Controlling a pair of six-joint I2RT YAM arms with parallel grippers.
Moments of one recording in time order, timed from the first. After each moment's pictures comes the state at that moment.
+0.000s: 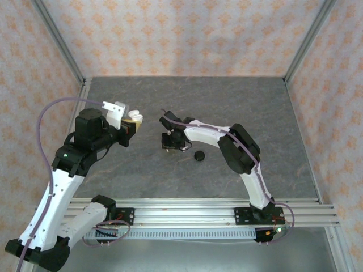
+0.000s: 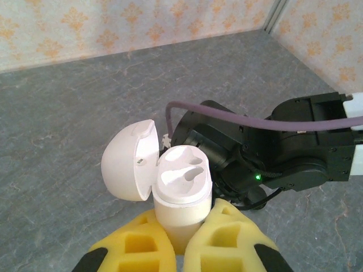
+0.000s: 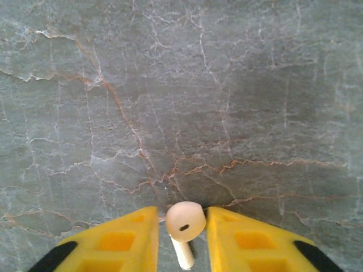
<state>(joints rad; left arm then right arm) -0.25 0.85 1.11 -0.75 0.26 -0.07 0.82 2.15 1.59 -0.60 -0.16 0.70</state>
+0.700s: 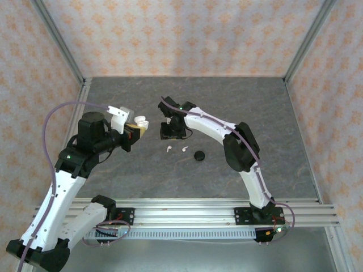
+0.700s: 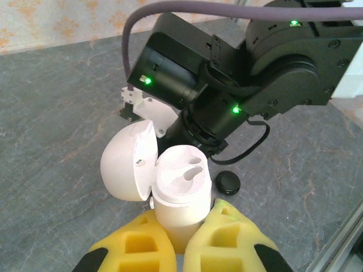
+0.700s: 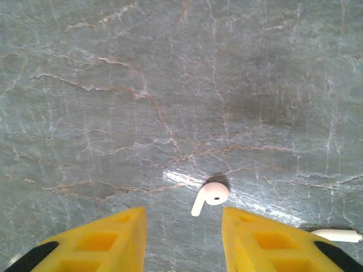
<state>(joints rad) -0.25 0.82 1.04 -0.72 0.39 -0.06 0.79 2.19 1.89 -0.94 -0.18 0.62</state>
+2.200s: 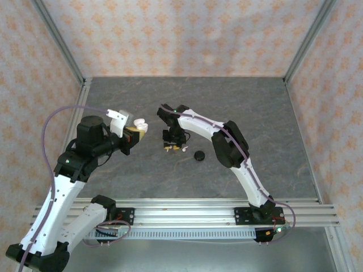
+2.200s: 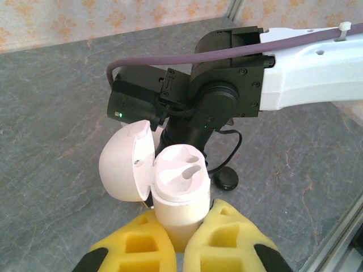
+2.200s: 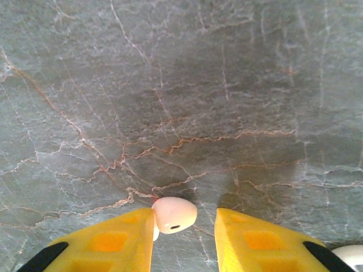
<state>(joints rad) -0.25 0.78 1.00 -0.72 0.39 -0.05 0.78 2.35 1.98 -1.08 -0.24 0.72</state>
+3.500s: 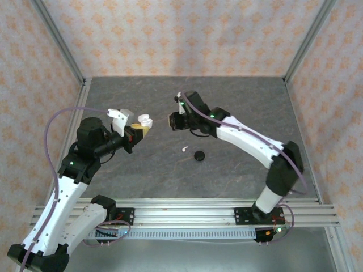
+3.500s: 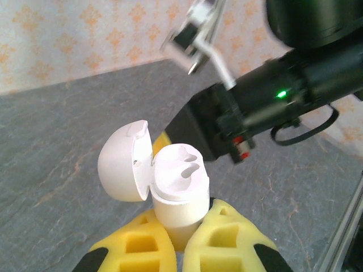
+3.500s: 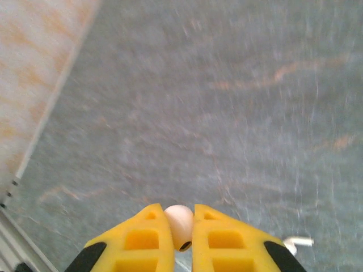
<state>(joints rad) -0.25 0.76 0.91 -0.49 0.49 -0.07 0.78 1.62 1.45 -0.50 -0.09 0.52</state>
